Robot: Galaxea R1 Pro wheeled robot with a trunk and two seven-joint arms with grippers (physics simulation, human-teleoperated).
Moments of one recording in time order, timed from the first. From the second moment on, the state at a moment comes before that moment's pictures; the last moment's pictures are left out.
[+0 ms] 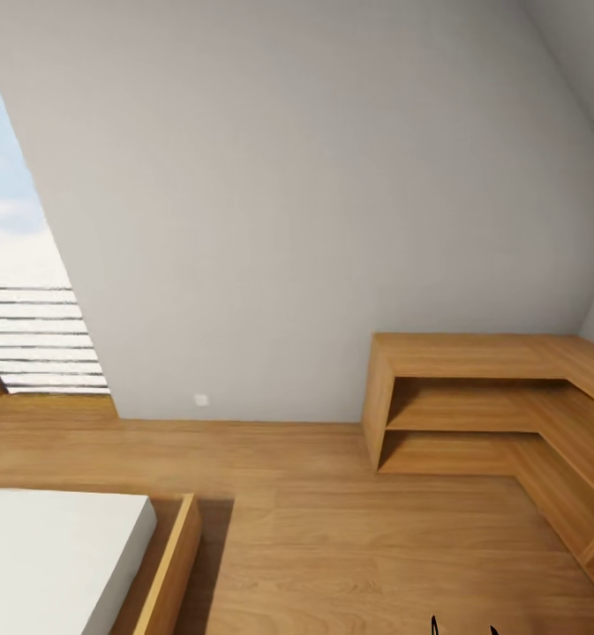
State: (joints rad) left arm 0.13 0.00 0.23 -0.29 0.10 -0.91 0.11; right arm -0.28 -0.03 0.37 0.01 -0.16 -1.04 -0.43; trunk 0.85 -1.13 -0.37
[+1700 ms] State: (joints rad) left arm 0.13 0.00 0.23 -0.29 0.10 -0.91 0.11; right arm -0.28 -0.03 0.37 0.00 -0.16 -1.04 -0.43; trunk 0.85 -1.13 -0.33
